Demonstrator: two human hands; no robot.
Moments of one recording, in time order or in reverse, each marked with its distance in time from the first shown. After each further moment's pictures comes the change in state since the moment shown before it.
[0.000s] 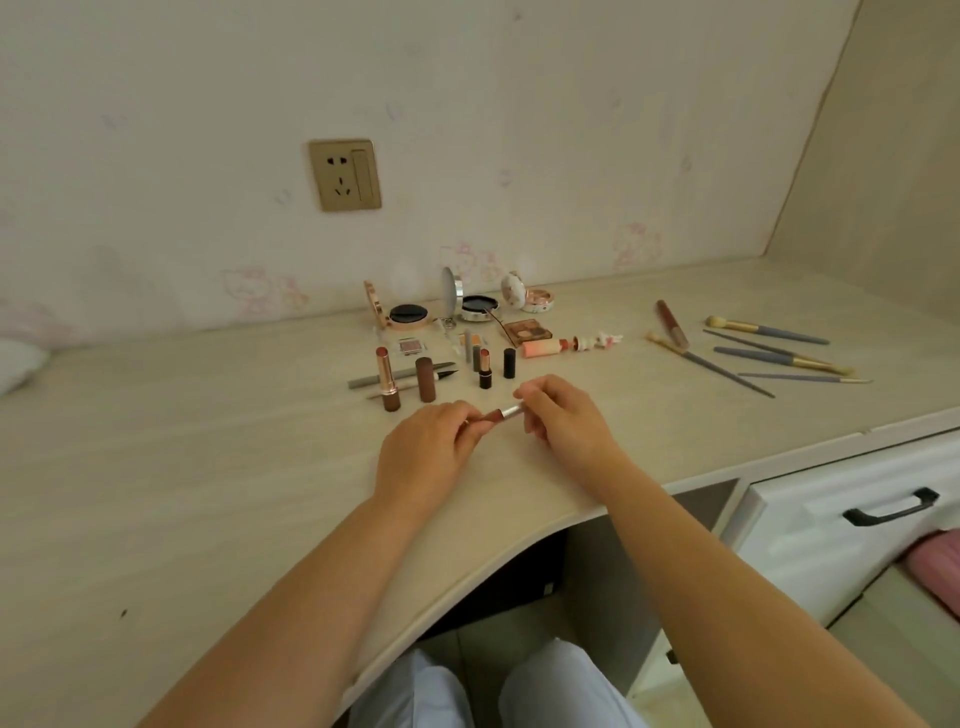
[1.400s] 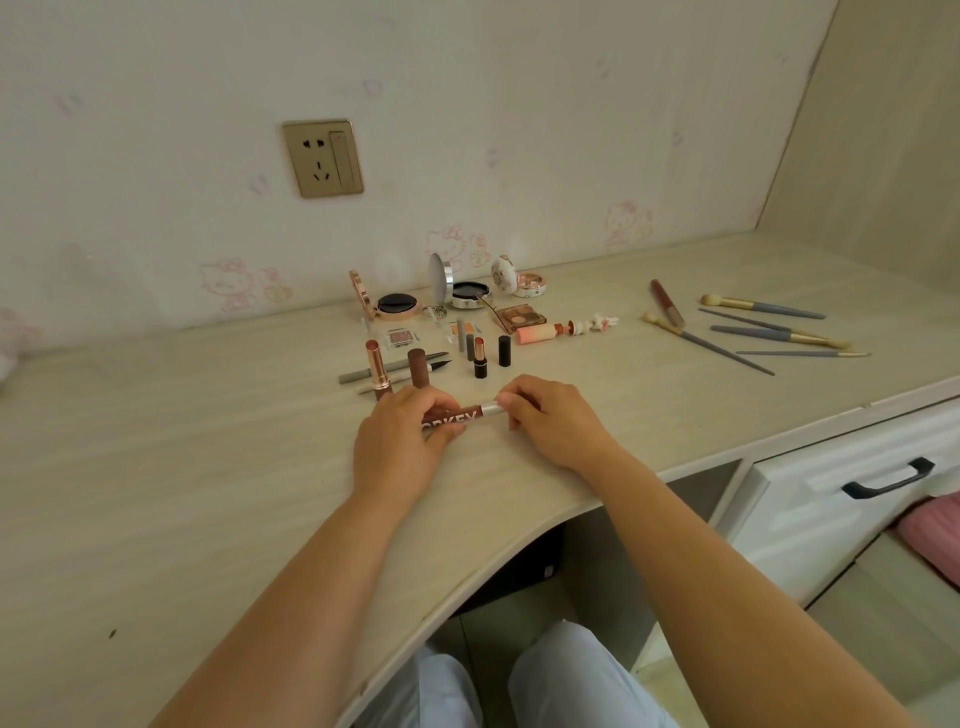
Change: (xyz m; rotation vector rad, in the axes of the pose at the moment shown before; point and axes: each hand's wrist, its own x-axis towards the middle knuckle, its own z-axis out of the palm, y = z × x) left_hand -0.001 -0.018 -0.004 -0.196 0.024 -0.148; right_hand 0.007 0.004 0.008 -0.385 -0.132 -0.080
